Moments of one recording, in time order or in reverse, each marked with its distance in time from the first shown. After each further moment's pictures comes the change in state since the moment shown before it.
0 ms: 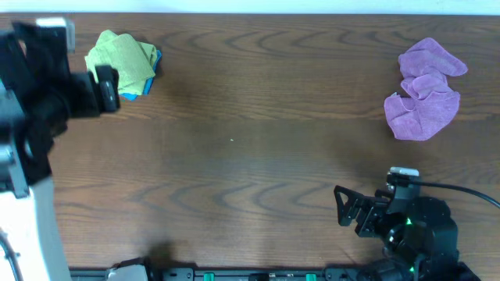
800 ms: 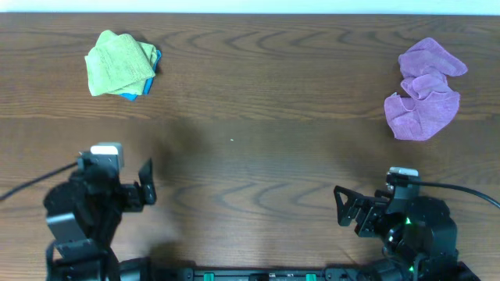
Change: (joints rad) left arm -0.027 -0.805 -1.062 0.419 0.000 0.003; right arm 0.000 0.000 -0.005 -0.001 0.001 0.000
